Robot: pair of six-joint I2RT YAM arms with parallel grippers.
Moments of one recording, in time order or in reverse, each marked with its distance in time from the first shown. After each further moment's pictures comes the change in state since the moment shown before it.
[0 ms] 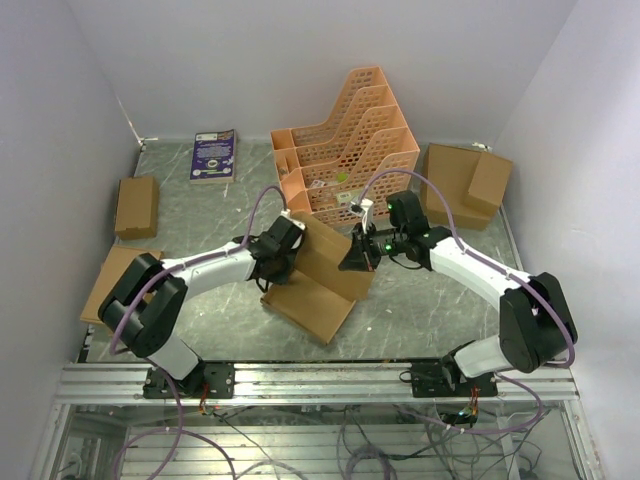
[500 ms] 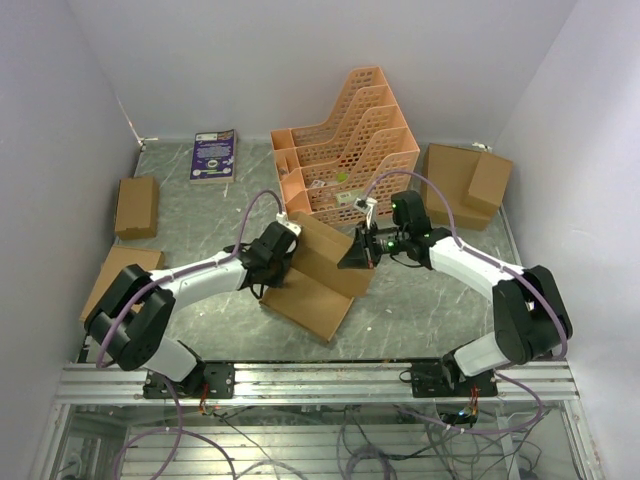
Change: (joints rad) left arm -0.001 -0.090 -0.097 0.085 -0.028 0.038; right arm -0.040 0.032 -0.035 0.113 -0.084 0.142
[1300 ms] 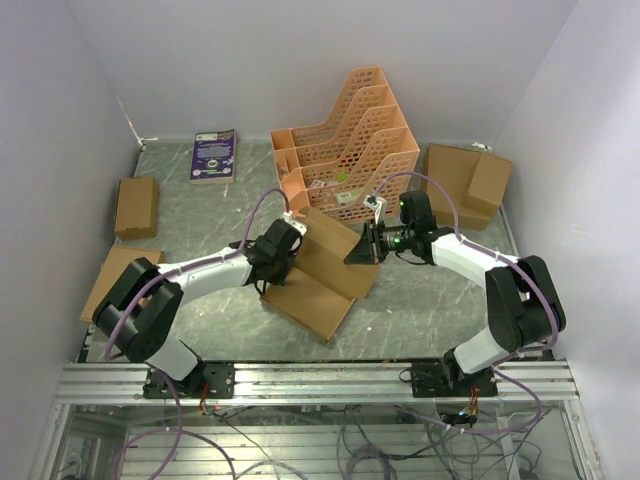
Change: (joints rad) left arm -0.002 0.040 0.032 0.002 -0.002 0.060; right arm -0.096 0.084 -0.021 0.071 -0.066 0.078
